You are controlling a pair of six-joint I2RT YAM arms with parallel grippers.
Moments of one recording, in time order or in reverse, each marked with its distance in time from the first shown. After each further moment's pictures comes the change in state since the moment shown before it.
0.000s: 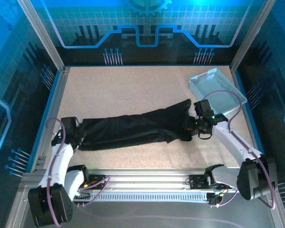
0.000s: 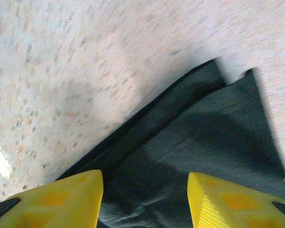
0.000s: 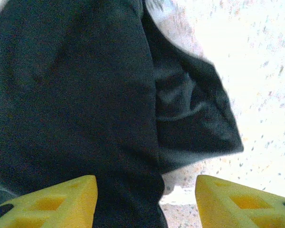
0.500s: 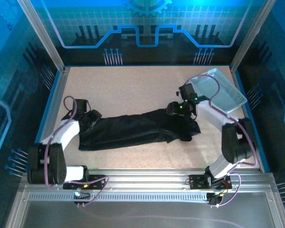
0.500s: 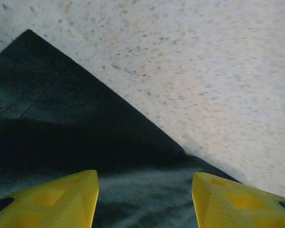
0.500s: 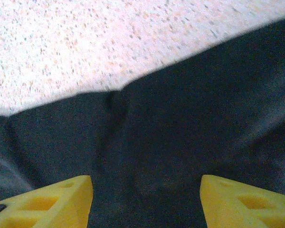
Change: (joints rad) left arm -0.157 0.492 0.197 0.277 0.225 0.093; right arm 0.072 0.459 0.291 0.217 -0.167 -0.080
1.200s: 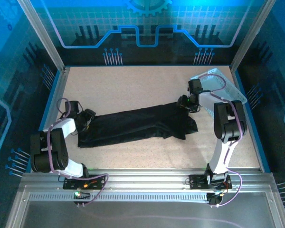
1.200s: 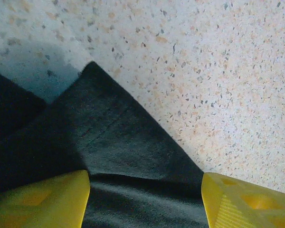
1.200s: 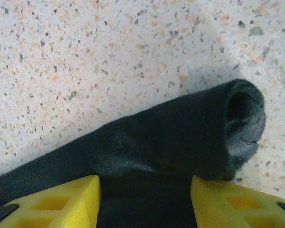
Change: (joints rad) left arm 0.171 0.123 -0.022 0.163 0.100 0.008; right arm -0.195 0.276 0.130 0.083 0.024 0.060
